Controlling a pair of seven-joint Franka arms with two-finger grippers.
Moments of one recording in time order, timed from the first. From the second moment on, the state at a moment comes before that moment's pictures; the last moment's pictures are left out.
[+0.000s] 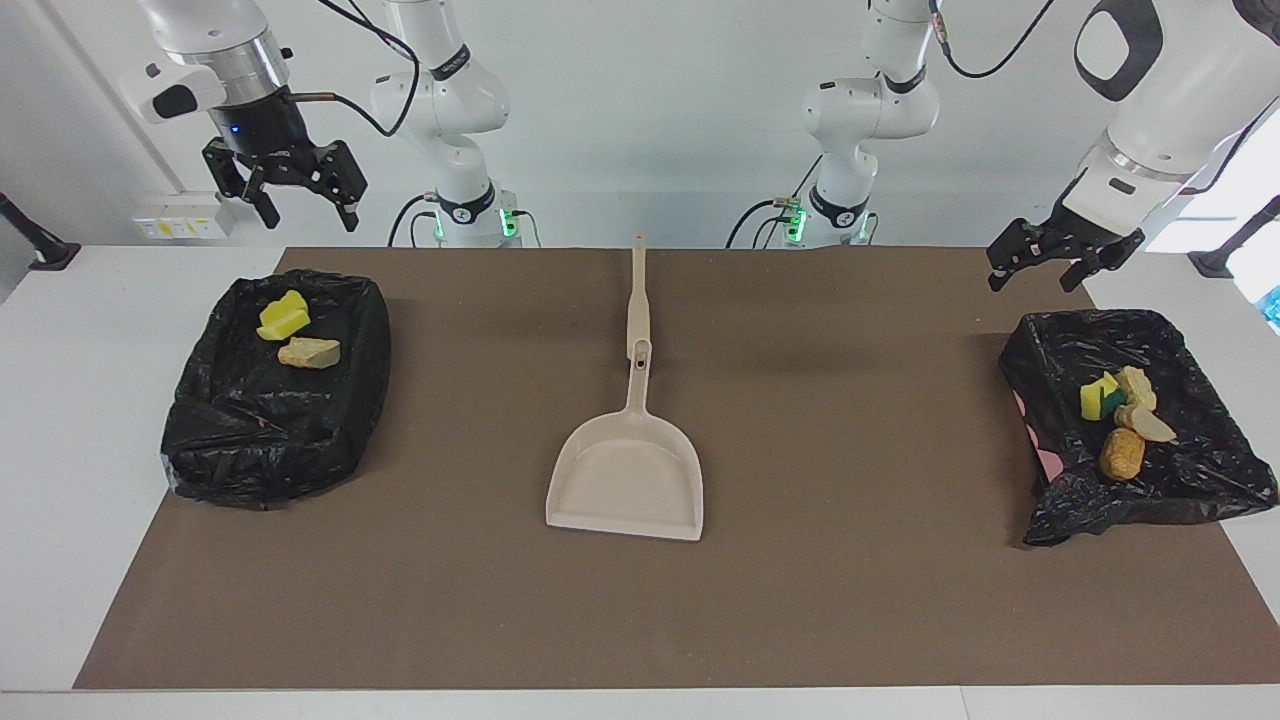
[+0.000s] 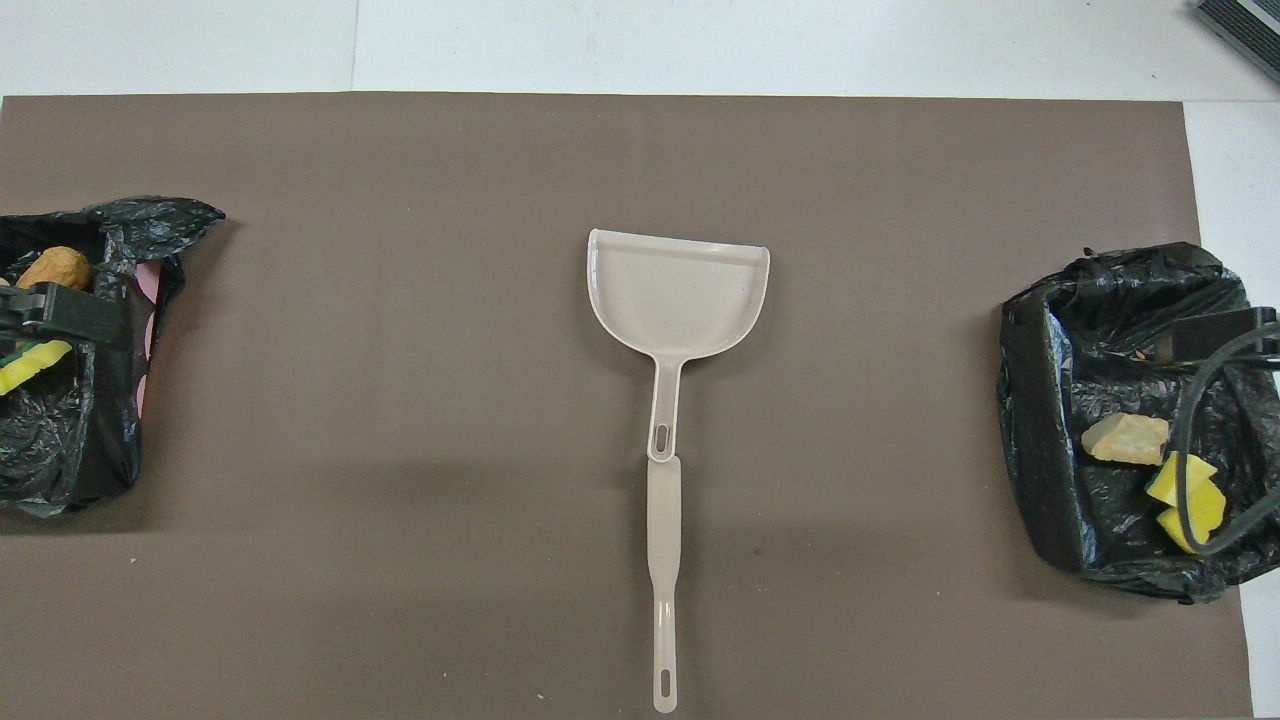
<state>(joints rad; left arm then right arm) -0.05 0.02 0.05 -1.58 -0.02 1.55 0.07 0.02 -0.11 -0.05 -1.58 0.00 1.53 0.05</state>
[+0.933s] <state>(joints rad) -0.07 0.02 0.05 -1.57 -0.02 1.55 0.07 0.02 -0.11 -0.05 -1.58 0.00 1.53 0.05</state>
